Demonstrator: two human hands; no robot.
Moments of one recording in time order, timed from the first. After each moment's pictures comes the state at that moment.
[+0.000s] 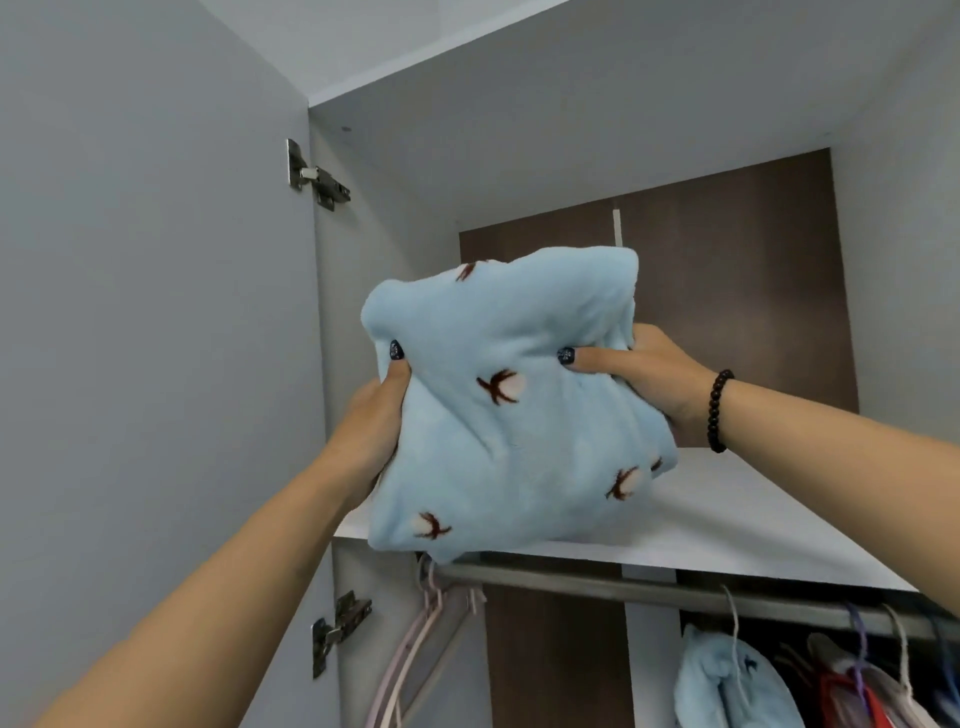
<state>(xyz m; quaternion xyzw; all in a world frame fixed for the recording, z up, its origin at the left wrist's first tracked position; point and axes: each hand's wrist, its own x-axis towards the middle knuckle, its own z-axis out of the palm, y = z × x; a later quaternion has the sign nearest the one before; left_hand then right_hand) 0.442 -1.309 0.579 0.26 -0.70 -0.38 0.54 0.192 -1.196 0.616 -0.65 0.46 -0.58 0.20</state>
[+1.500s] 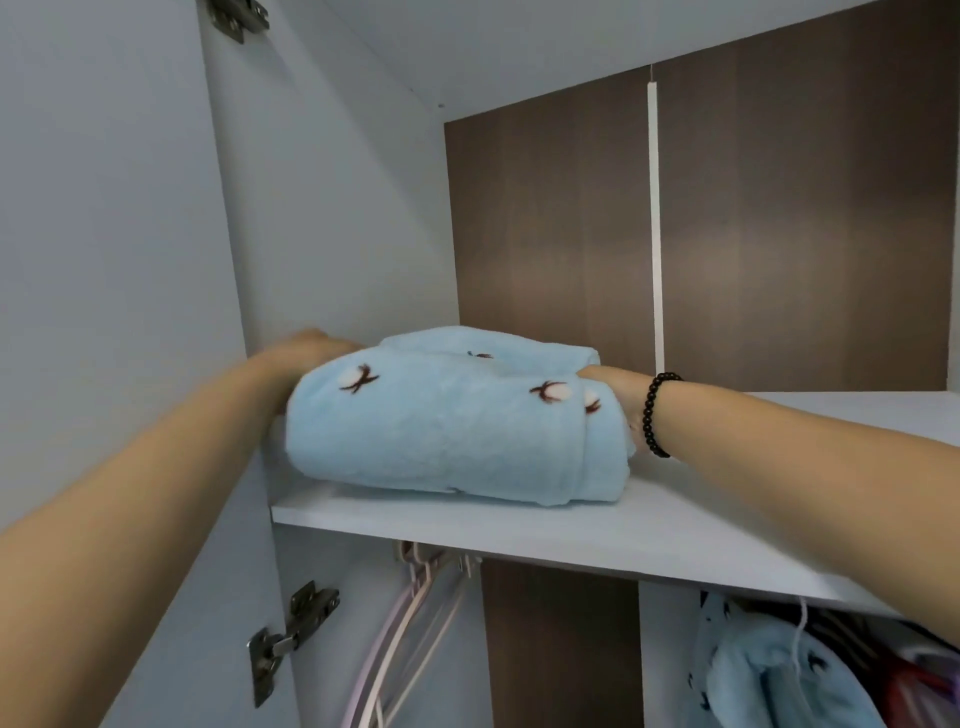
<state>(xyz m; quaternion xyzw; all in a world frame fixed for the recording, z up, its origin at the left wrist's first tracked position) 0.426 -1.475 0.604 0.50 -0.73 -0.22 0.41 0.149 -1.371 0.548 -0.42 0.62 -0.51 0.42</state>
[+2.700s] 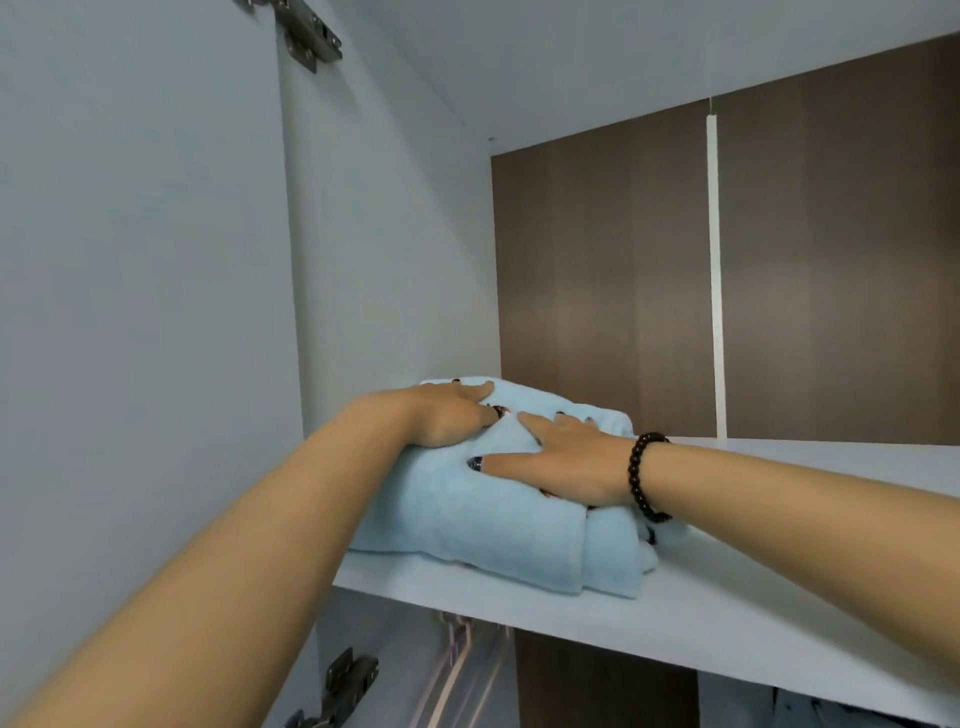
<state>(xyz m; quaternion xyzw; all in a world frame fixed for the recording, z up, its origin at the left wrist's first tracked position) 0.384 -1.498 0.599 0.45 -0.89 -0.04 0.09 0.239 -1.406 0.556 -0.65 0.73 -0.17 0.06</state>
